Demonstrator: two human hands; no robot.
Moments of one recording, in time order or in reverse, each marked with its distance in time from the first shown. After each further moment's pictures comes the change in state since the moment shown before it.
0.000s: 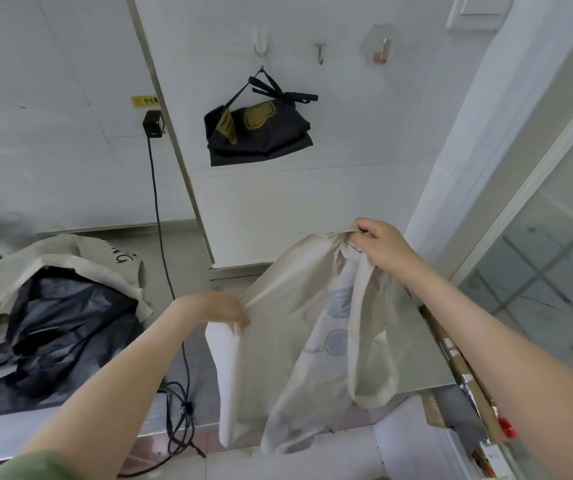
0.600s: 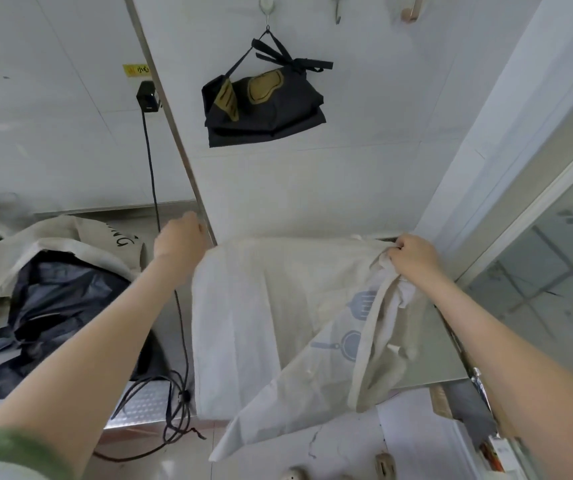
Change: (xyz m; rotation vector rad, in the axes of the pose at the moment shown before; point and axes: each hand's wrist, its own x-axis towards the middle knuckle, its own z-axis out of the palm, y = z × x) left_hand 0.001 -0.020 -0.063 0.052 0.816 -0.237; right_hand 0.027 0.089 0.013 -0.392 0.098 0.368
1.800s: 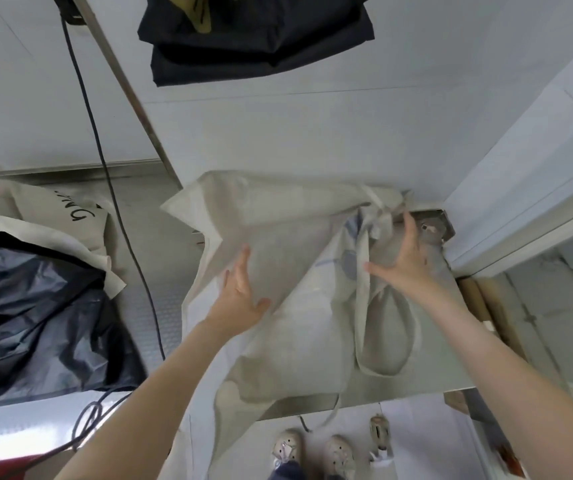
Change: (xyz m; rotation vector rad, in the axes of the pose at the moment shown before) left_hand -0.026 0.019 0.197 -0.588 -0.344 0.276; right_hand 0.040 0.031 0.100 0.242 -0.143 -0.011
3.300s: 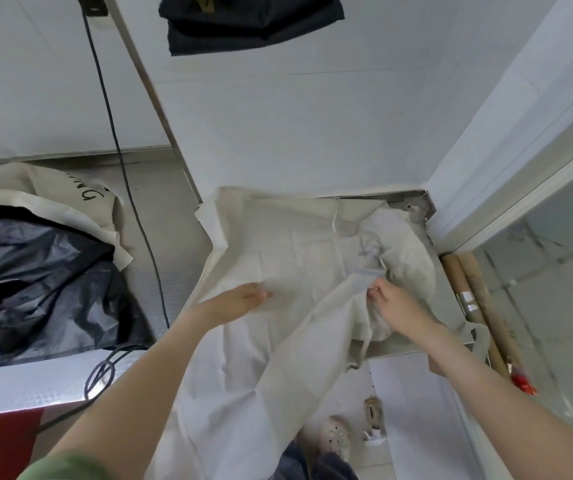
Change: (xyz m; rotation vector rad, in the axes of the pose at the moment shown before) left_hand -0.051 0.005 -0.007 -0.082 -0.547 -0.266; right_hand -0.097 0.053 0.015 -0.249 -0.275 -0.016
